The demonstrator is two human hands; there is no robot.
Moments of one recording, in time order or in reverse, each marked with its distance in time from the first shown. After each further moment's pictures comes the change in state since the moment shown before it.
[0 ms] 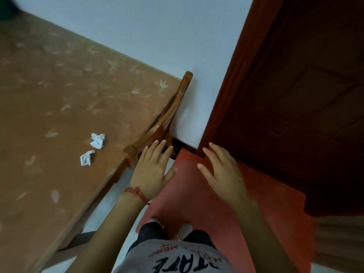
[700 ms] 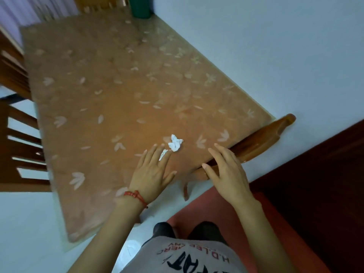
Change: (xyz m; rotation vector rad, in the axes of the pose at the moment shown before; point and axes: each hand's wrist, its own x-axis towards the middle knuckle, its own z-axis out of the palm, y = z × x) left_hand -0.077 -0.154 -0.027 0.029 0.083 -0.508; right_hand 0.109 -0.153 0.063 0.037 -0.104 -0.471
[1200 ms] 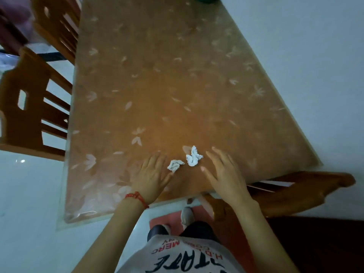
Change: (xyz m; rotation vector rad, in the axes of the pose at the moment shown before) left_hand 0.037 -0.026 0.036 -0.244 -0.053 -0.461; right_hand 0.123 0.016 0.032 -0.040 -0.286 -0.282
